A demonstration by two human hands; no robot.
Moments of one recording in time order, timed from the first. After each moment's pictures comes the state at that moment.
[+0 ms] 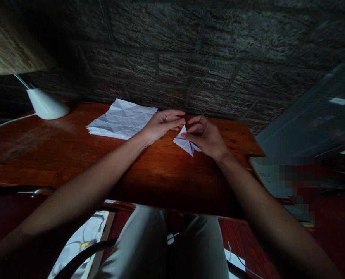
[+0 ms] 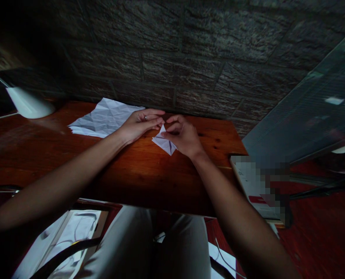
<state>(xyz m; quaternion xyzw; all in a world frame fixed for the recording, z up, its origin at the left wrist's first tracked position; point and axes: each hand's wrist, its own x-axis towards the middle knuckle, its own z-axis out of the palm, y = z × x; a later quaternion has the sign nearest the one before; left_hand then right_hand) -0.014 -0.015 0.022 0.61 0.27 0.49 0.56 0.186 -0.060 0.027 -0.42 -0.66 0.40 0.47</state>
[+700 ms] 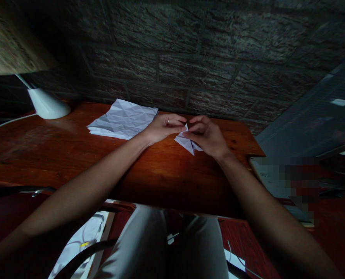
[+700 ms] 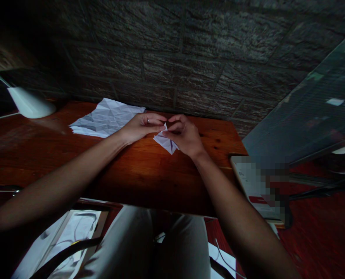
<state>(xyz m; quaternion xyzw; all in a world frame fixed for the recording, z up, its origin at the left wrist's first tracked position) -0.015 -0.019 0.024 0.64 0.29 0.44 0.56 0.187 -0.060 0.029 -0.42 -0.65 0.41 0.48</state>
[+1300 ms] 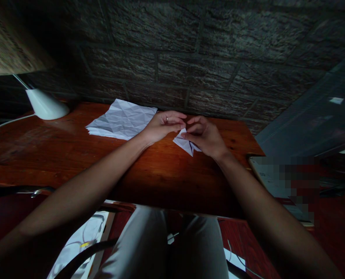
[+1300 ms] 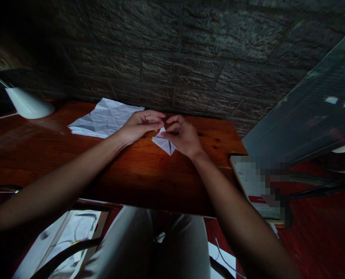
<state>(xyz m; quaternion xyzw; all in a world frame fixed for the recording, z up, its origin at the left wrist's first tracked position) -0.014 -0.018 0.022 0.65 0.26 0.47 0.53 0.187 -0.059 0.028 -0.42 -0.67 0.40 0.47</state>
